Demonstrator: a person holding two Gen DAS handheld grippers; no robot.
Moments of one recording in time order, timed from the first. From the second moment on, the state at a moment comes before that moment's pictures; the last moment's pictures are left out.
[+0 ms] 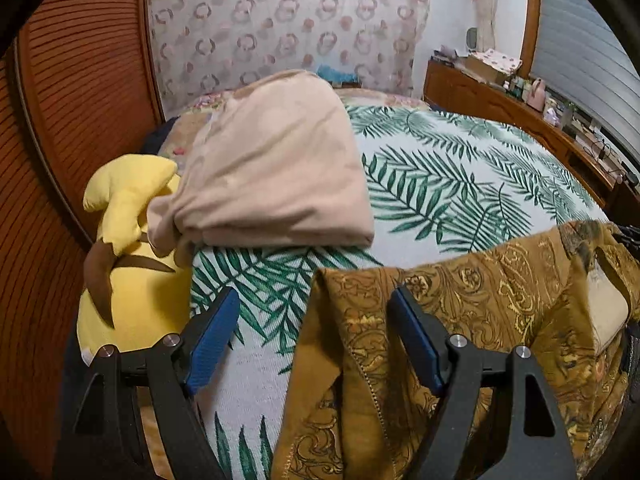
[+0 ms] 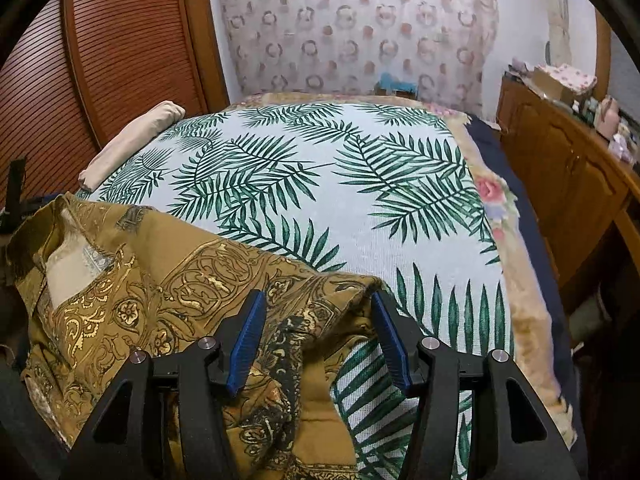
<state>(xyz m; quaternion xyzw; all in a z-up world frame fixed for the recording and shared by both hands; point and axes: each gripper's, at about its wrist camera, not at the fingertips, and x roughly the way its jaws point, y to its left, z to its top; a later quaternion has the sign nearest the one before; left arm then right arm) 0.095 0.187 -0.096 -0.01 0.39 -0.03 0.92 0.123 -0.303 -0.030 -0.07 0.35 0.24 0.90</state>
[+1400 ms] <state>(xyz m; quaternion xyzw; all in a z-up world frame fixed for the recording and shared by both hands) 0.069 0.159 -0.063 0.00 0.37 -0.09 0.93 0.125 -0.300 -0.021 -0.11 0.34 0.18 0.92</state>
